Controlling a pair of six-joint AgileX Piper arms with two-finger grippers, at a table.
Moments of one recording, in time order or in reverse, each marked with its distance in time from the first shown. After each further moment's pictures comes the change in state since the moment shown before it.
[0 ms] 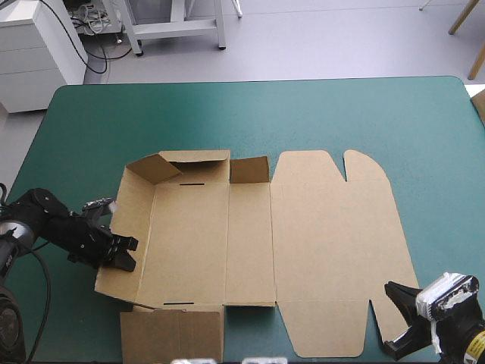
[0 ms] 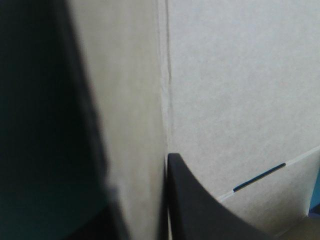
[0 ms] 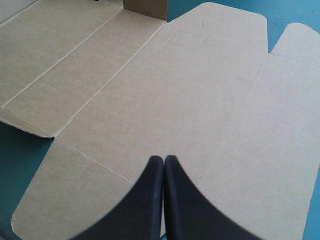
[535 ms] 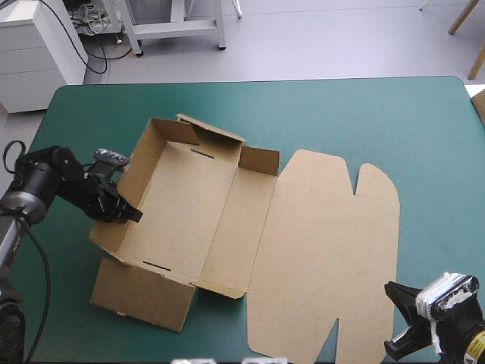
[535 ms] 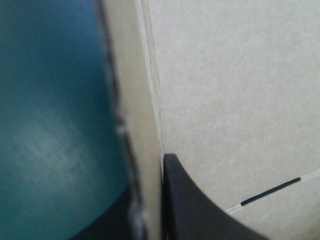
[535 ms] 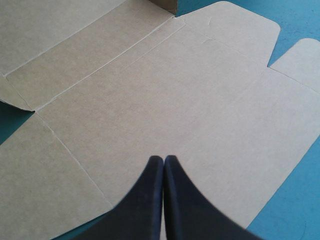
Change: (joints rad) left arm -0.220 0.004 -0.325 0.259 -0.068 -0.010; right arm 0.000 0.000 0.001 0.000 0.000 0.000
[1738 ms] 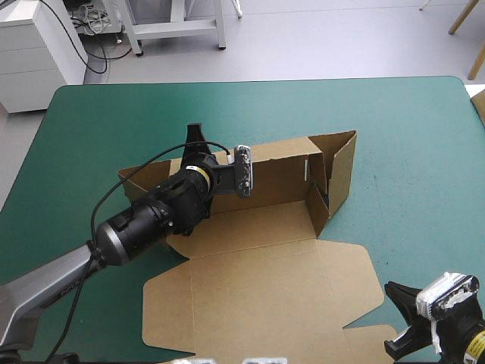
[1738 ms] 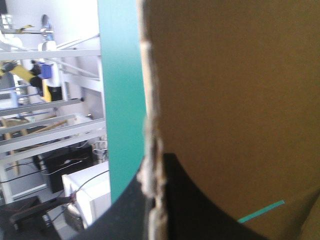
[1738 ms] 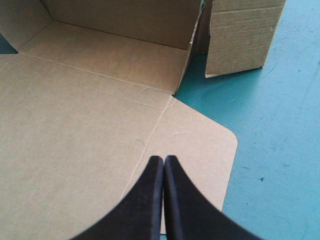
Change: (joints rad) left arm -0.898 0.001 -0.120 1.025 -0.300 -0.190; right arm 0.000 0.000 0.000 0.001 0.000 0.007
